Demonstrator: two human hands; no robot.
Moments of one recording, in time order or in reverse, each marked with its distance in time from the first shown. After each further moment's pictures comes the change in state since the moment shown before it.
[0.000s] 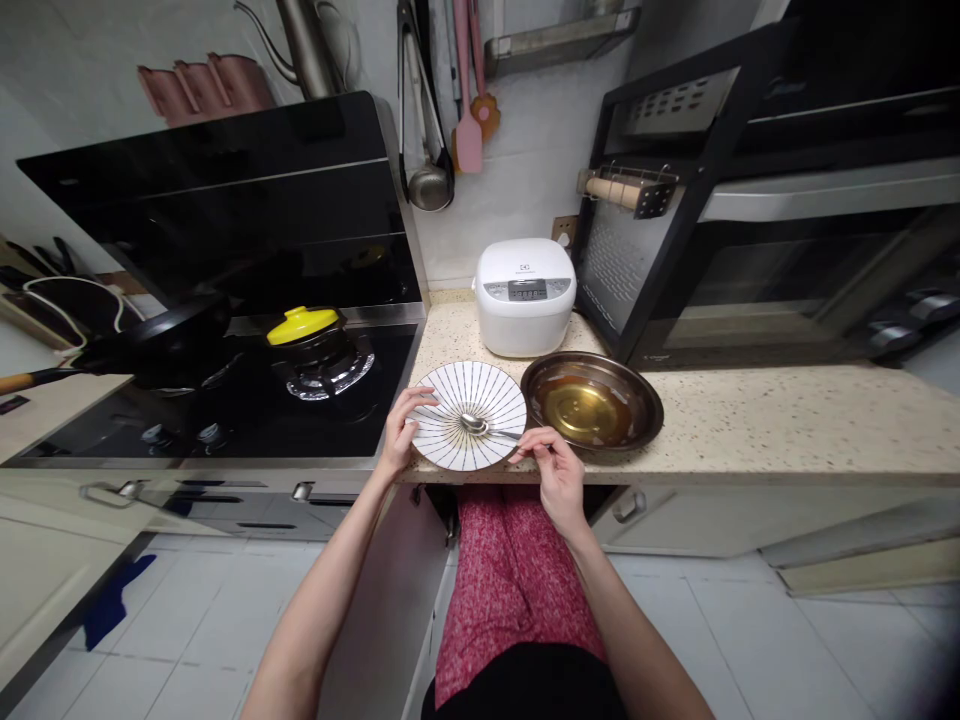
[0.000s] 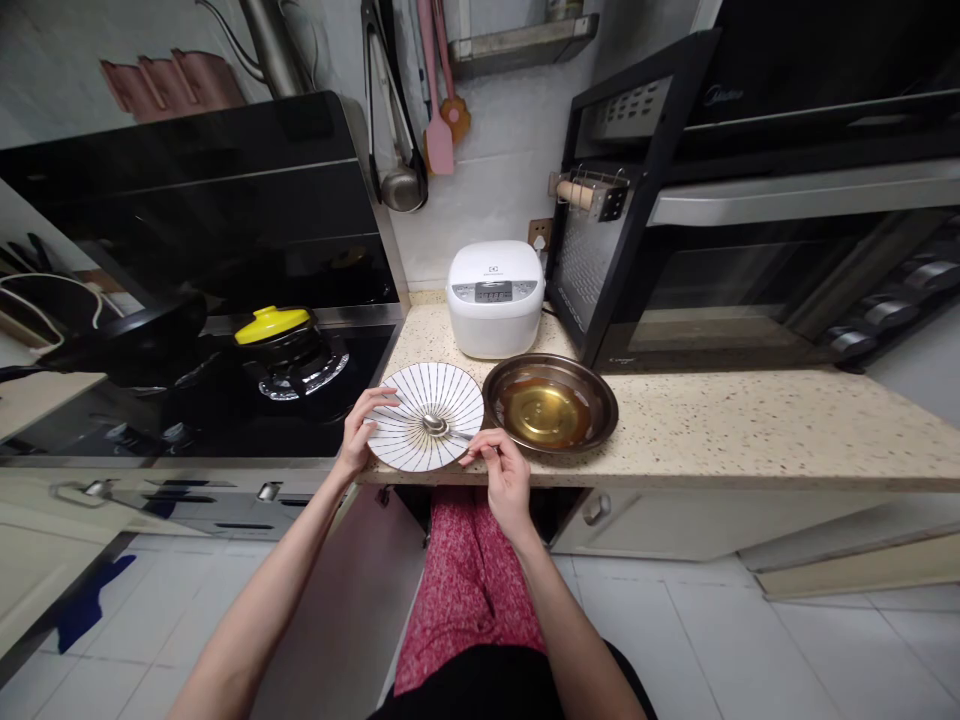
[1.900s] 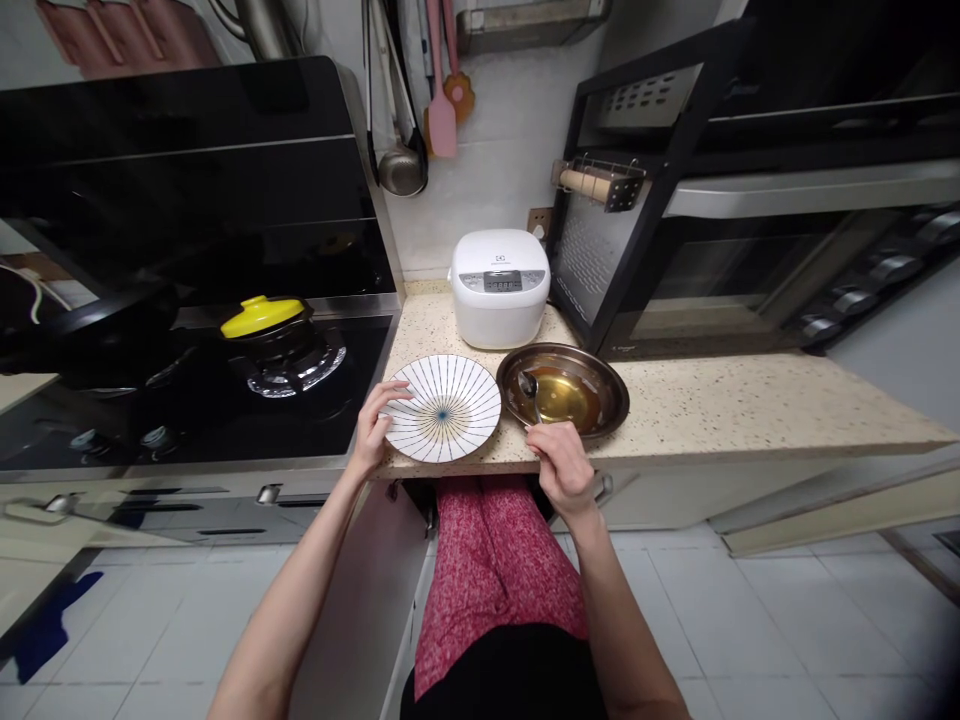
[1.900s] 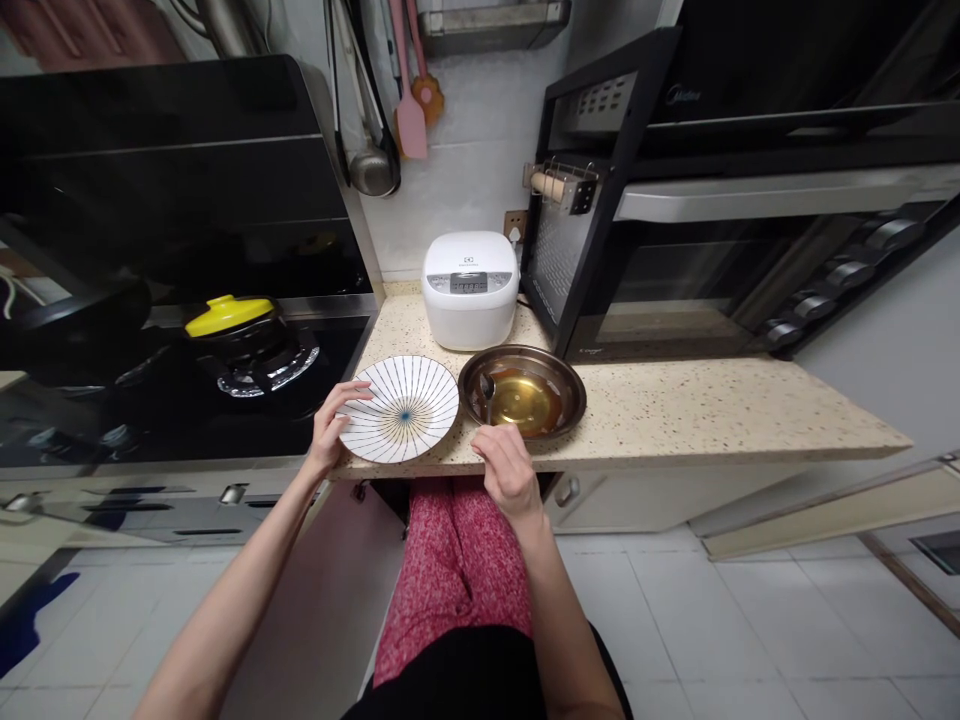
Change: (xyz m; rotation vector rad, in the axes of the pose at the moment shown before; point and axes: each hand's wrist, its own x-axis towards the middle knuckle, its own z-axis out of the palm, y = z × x) left_hand 0.000 -0.002 0.000 0.012 -0.001 -0.047; right_hand 0.012 -0.024 -0.050 -0.669 -0.114 -0.597
